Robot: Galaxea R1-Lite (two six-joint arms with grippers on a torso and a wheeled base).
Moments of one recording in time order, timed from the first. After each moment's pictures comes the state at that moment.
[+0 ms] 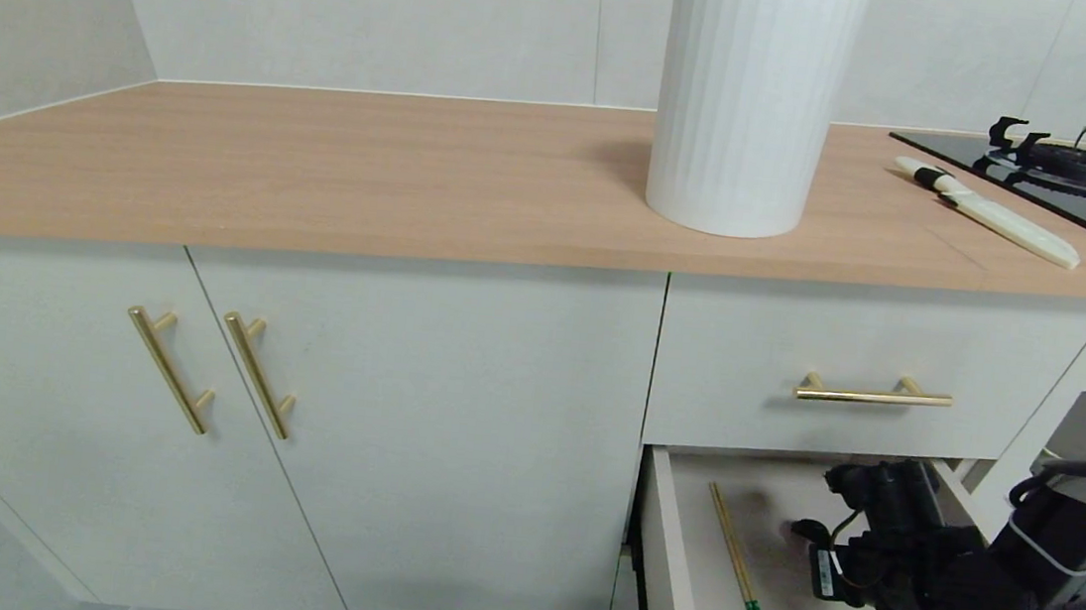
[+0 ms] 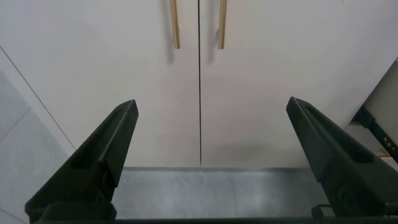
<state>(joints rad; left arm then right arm) 0.01 0.00 0.00 0.00 0.04 -0.01 0.25 2.20 -0.62 -0.67 -0.23 0.17</state>
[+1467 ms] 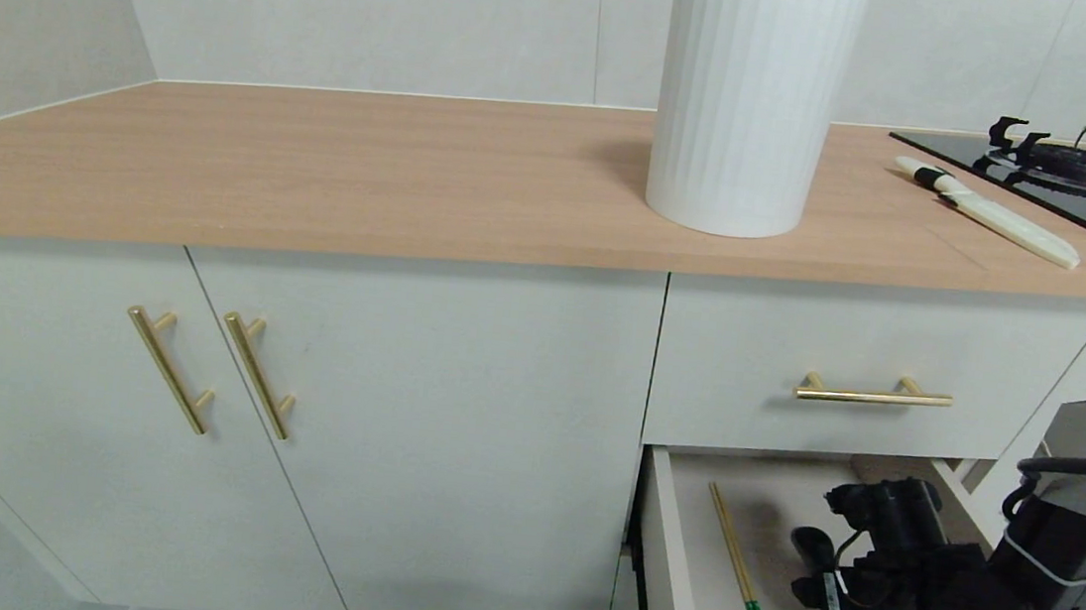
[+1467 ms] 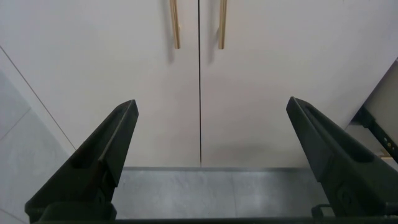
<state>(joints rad) 0.01 0.00 0.00 0.00 0.04 -0.01 0.24 2.22 -0.57 -0.71 -0.23 0.12</state>
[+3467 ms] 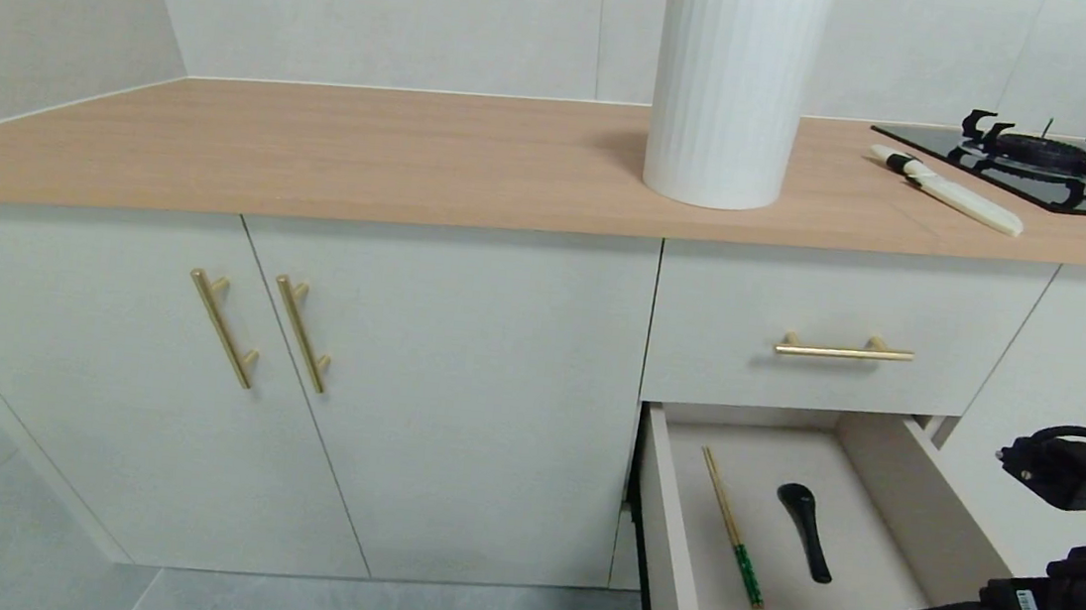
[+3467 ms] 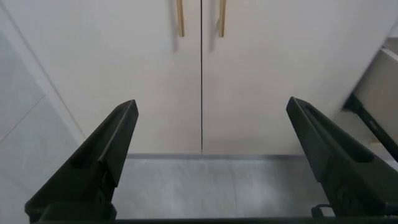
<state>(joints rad) 0.01 0.00 0.00 0.00 0.04 -0.01 0.40 1.34 -0.77 0.43 -0.11 0.26</state>
